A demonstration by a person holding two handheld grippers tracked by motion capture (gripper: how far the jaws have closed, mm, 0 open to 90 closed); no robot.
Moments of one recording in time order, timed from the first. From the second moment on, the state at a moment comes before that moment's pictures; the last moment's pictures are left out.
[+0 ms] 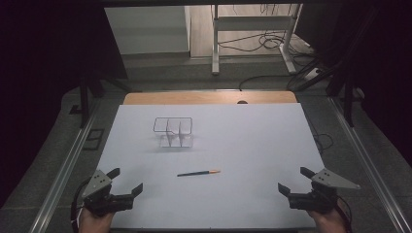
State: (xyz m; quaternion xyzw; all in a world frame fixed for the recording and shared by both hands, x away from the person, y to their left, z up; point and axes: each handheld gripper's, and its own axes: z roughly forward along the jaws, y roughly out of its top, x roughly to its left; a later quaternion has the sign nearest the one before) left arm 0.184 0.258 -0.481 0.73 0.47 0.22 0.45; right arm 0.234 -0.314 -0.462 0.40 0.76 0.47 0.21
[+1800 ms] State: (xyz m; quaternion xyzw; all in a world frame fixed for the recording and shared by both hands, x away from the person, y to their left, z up) left arm 0.205 0.243 -0.469 0.76 0.44 0.19 0.45; right arm 0.233 -0.304 -0.463 0.37 0.79 0.45 0.20
